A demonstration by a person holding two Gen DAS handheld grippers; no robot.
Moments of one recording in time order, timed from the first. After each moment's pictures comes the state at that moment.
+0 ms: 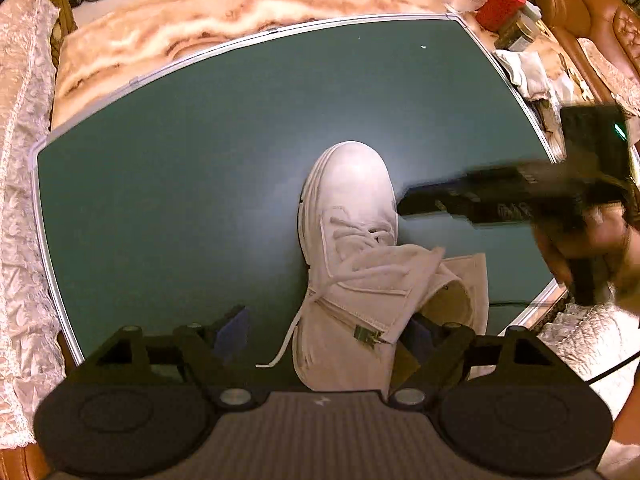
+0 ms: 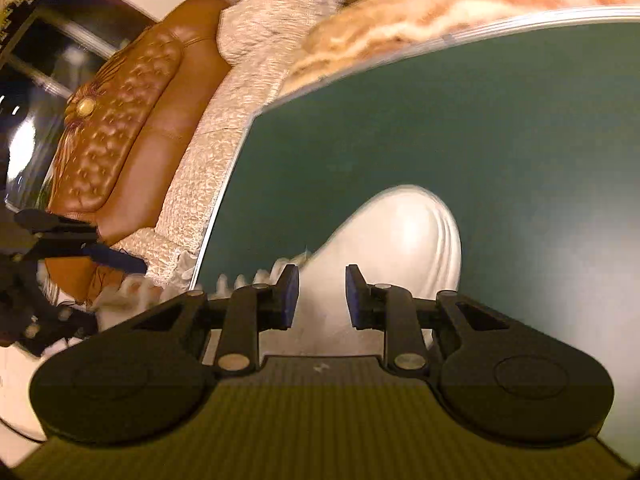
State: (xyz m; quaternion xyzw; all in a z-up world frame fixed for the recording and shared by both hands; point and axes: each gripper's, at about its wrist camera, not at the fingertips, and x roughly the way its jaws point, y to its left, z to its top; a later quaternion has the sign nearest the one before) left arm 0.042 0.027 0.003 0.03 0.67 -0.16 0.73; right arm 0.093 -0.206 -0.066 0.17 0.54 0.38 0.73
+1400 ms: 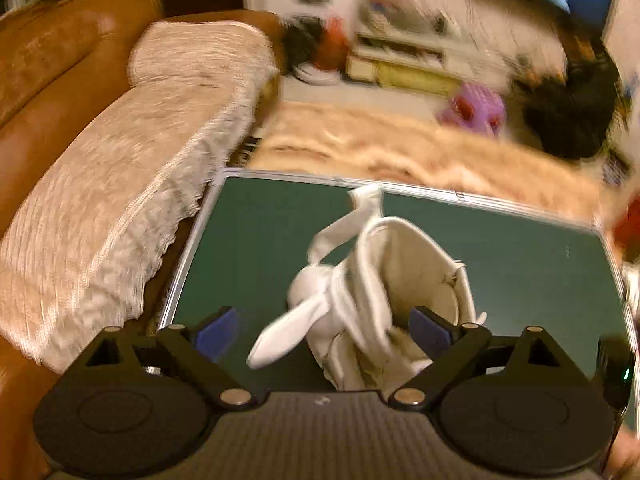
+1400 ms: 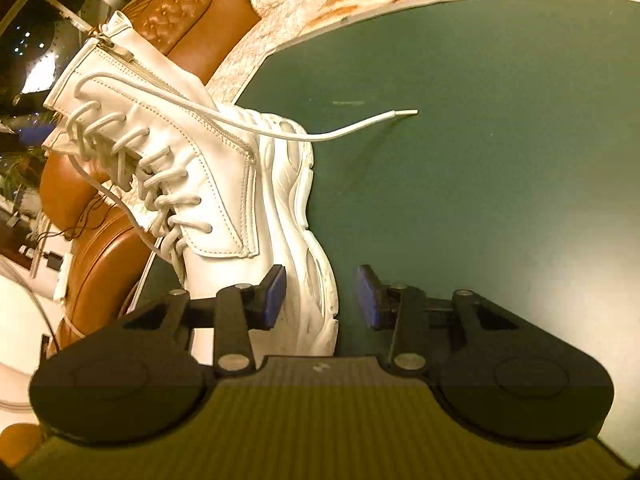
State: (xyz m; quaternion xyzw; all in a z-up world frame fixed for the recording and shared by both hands) left arm -0.021 0.110 0.026 -0.12 0.46 0.14 0.87; right arm 0.049 -0.185 -0.135 0.11 0.54 0.40 0.73
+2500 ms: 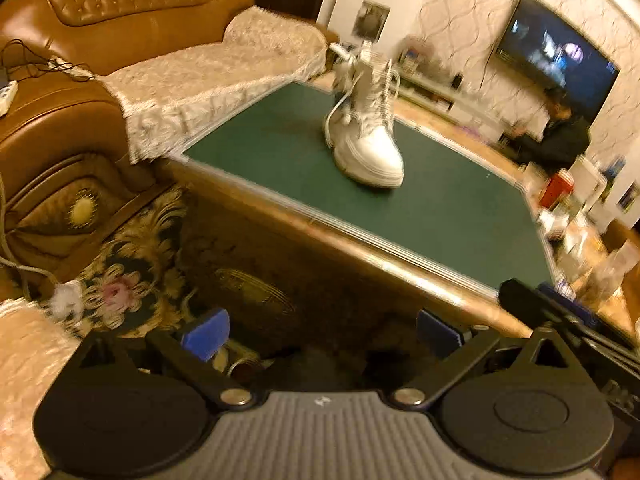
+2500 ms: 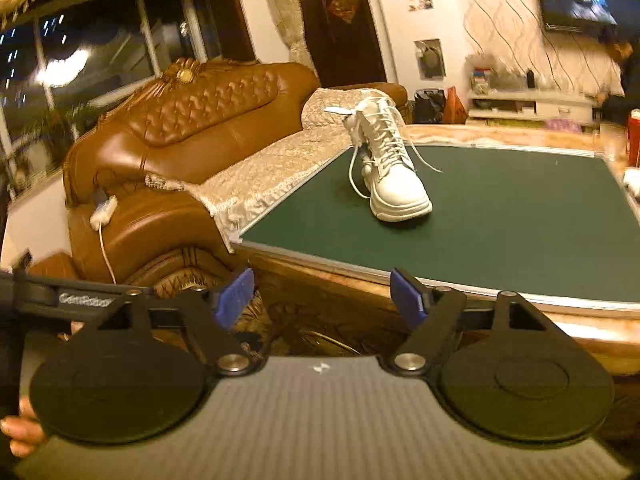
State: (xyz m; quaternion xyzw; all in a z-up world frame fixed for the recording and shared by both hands) left arm -0.554 -0.084 0.009 -0.21 0.39 0.17 0.88; right arm -0.453 -0.309 0.043 0.01 0.29 0.38 0.88
